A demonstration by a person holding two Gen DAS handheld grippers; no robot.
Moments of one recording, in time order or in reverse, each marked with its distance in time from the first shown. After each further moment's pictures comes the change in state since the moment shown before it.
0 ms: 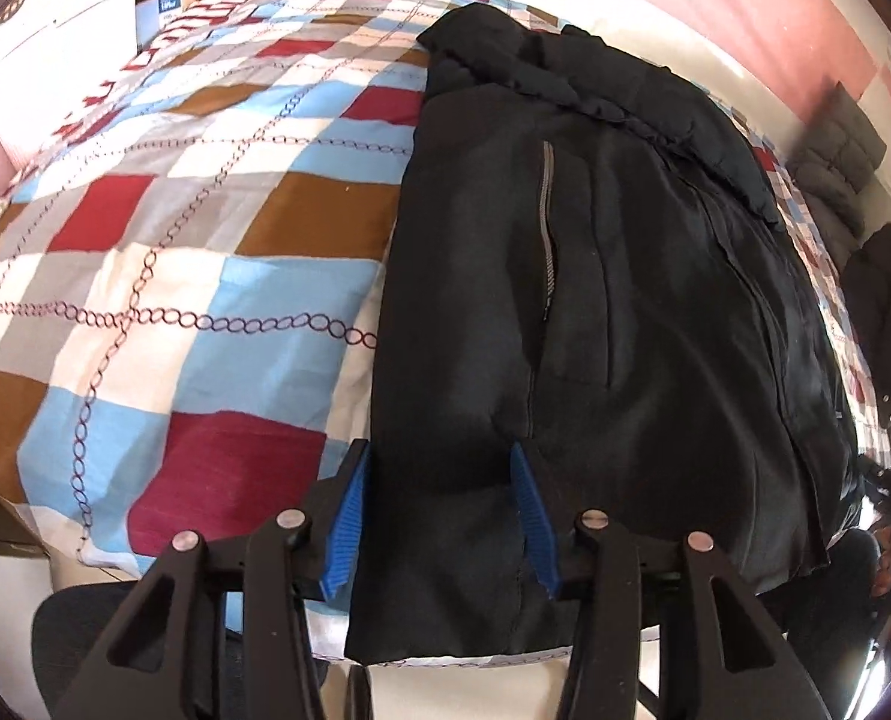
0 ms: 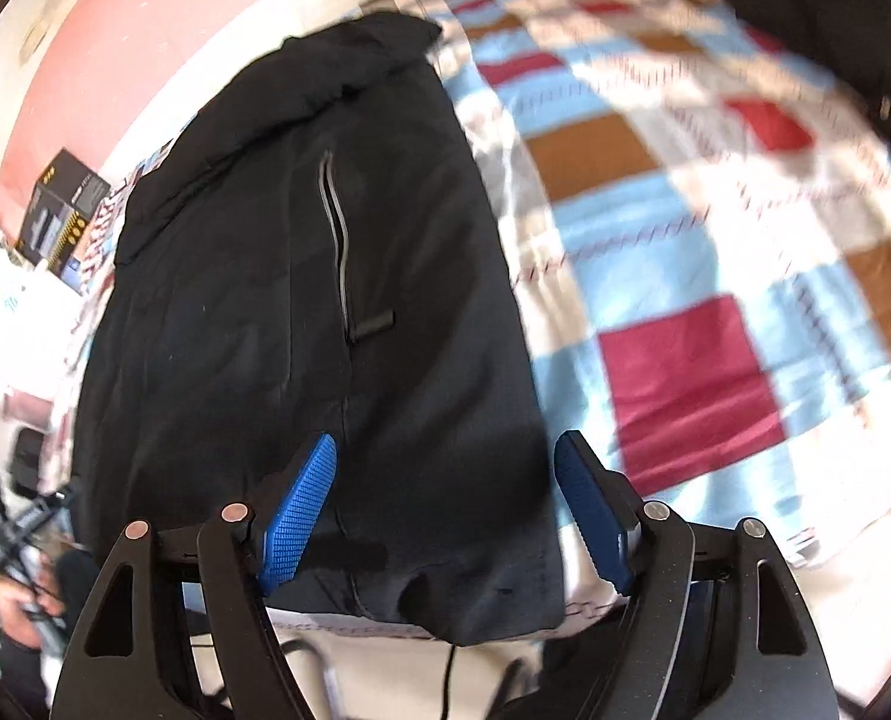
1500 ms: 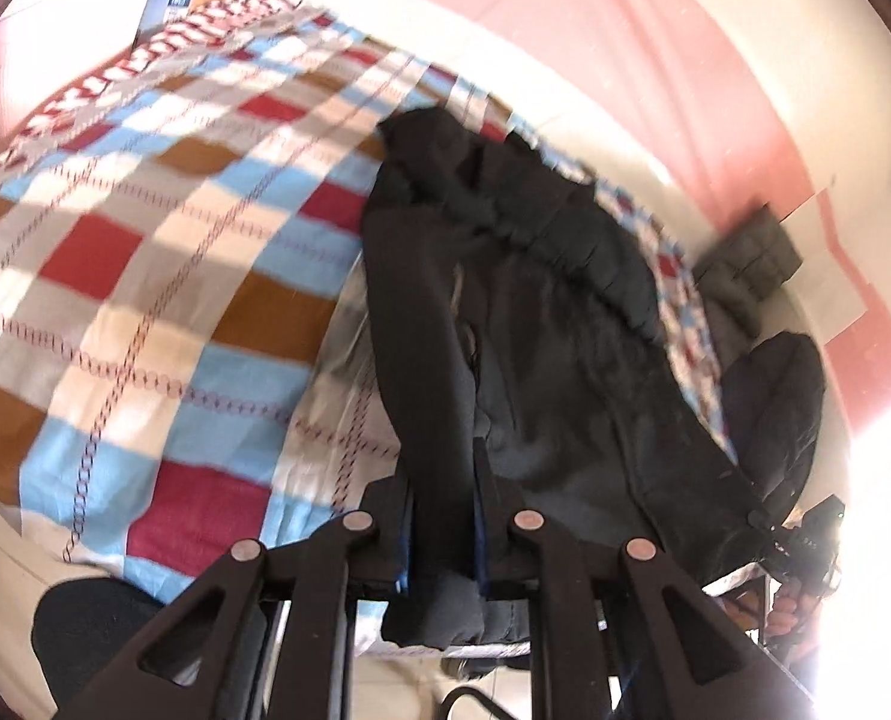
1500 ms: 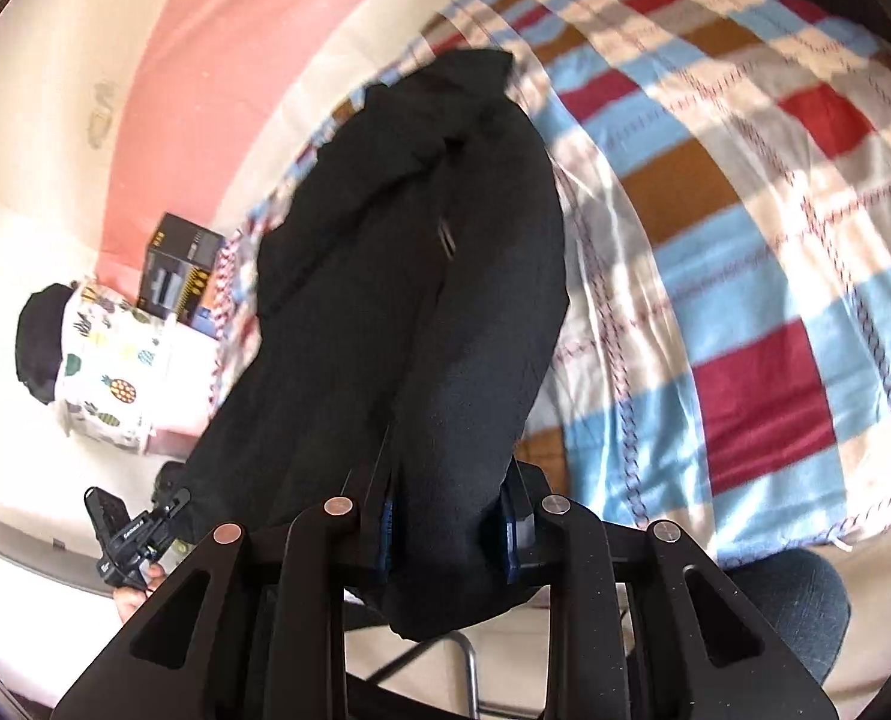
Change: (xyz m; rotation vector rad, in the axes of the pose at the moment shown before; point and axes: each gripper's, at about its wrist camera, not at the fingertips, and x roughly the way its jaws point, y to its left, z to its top) left arm -0.086 0.019 0.035 -0.145 -0.128 -0.297; right arm -0.062 0.002 0.030 0.085 -0.014 0.342
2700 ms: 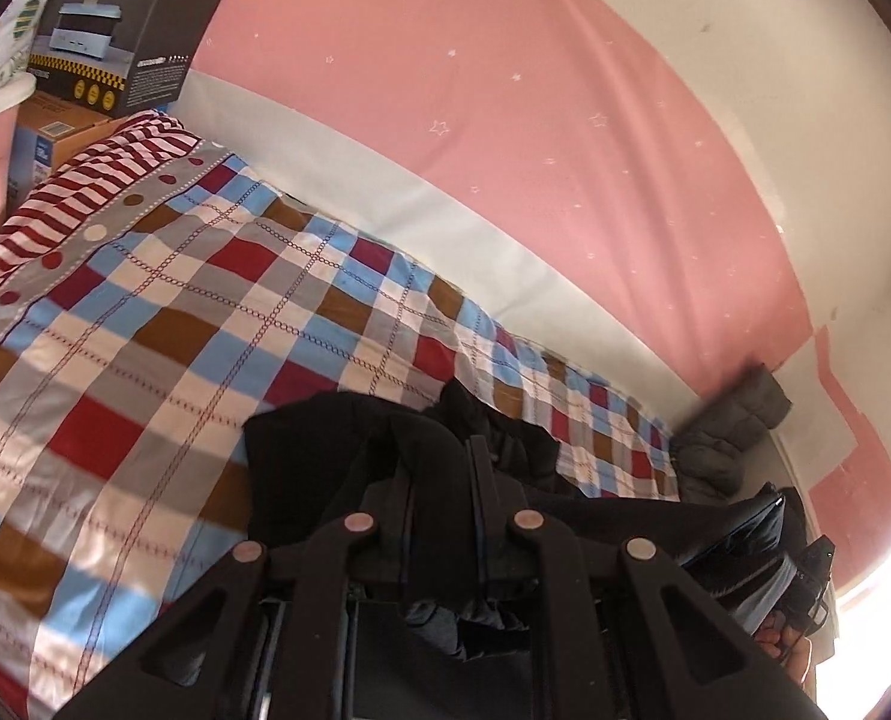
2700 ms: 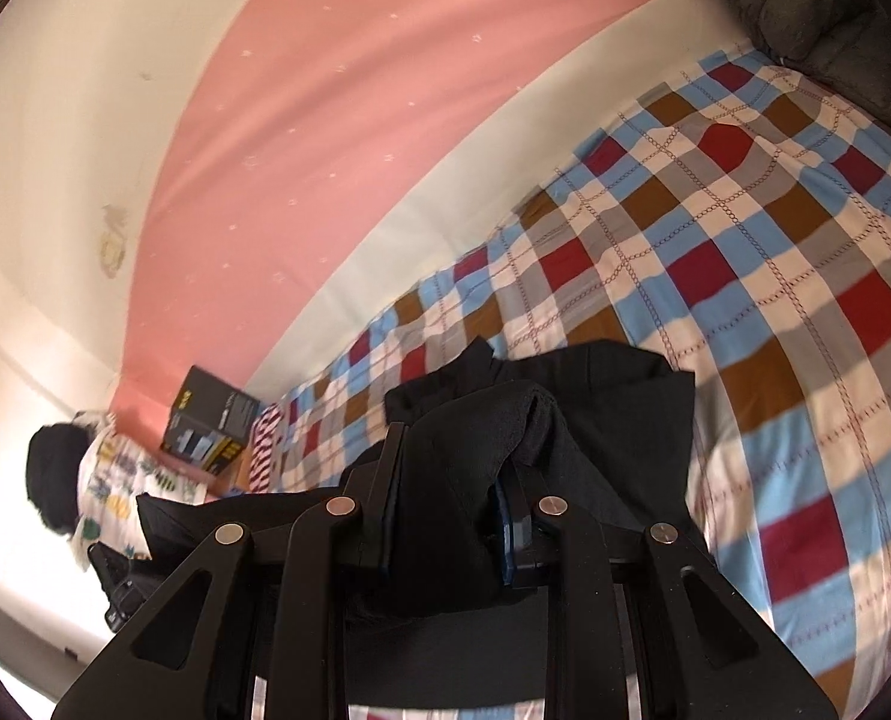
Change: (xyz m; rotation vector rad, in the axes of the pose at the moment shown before) left arm 0.124 -0.062 0.326 -0.017 -0.223 -0.072; right arm 0.091 0.112 0.325 -0.052 -0.242 0.076
